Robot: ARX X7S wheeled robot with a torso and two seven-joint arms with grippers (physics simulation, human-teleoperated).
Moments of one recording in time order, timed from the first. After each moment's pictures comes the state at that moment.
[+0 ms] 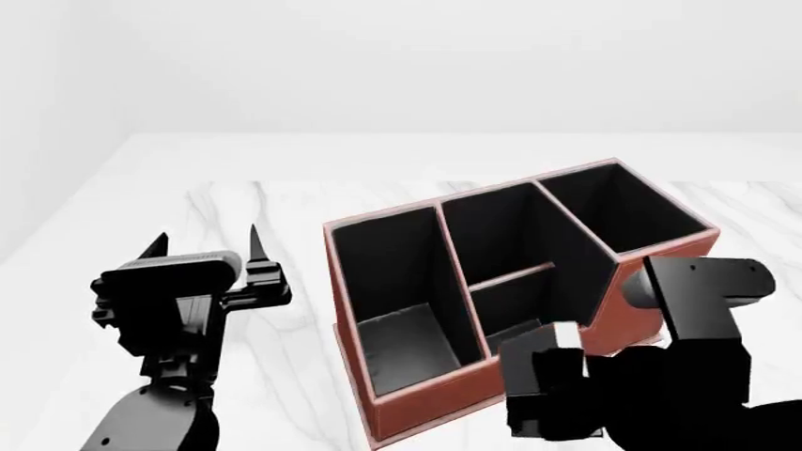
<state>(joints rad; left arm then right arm) -0.26 -0.29 0.12 0.38 -0.33 -0.41 -0.36 0.66 0.87 -0.27 -0.70 2.37 0.84 1.46</state>
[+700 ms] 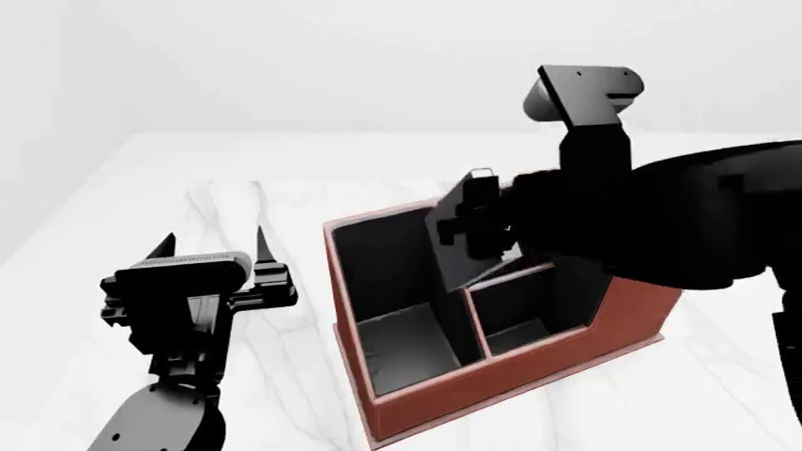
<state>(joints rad) -0.27 -0.29 0.15 0.35 -0.32 -0.40 -0.37 1.31 0.55 -0.56 0.02 2.16 1.21 1.09</state>
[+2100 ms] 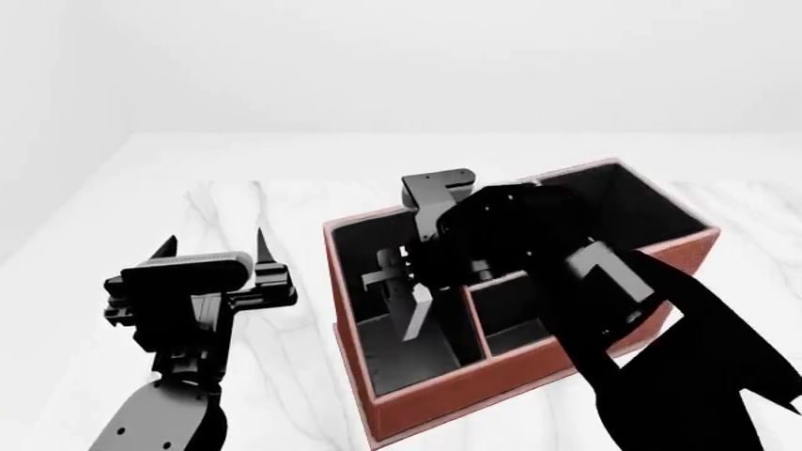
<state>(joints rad) -0.29 -0.31 0.17 0.29 -0.33 -0.37 -0.38 1.40 0.05 -1.08 0.93 1.38 1.01 0.26</state>
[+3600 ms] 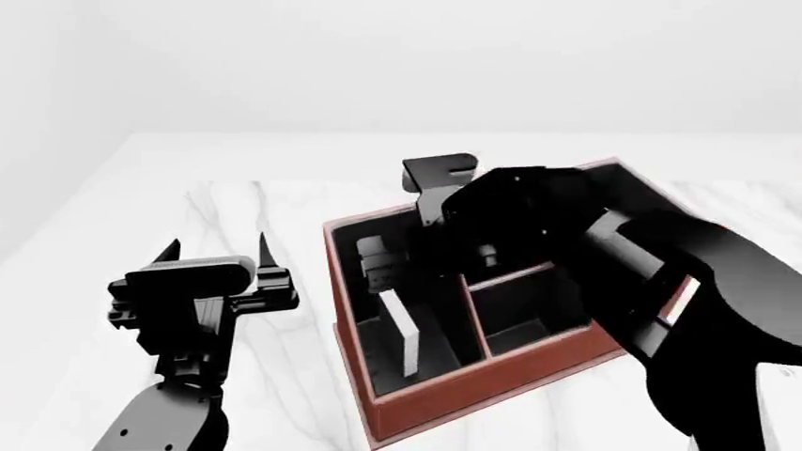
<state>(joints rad) -0.28 -0.32 0.19 0.27 -0.35 -0.35 -0.39 1.54 0.10 -1.53 0.89 1.83 0.83 0.24</state>
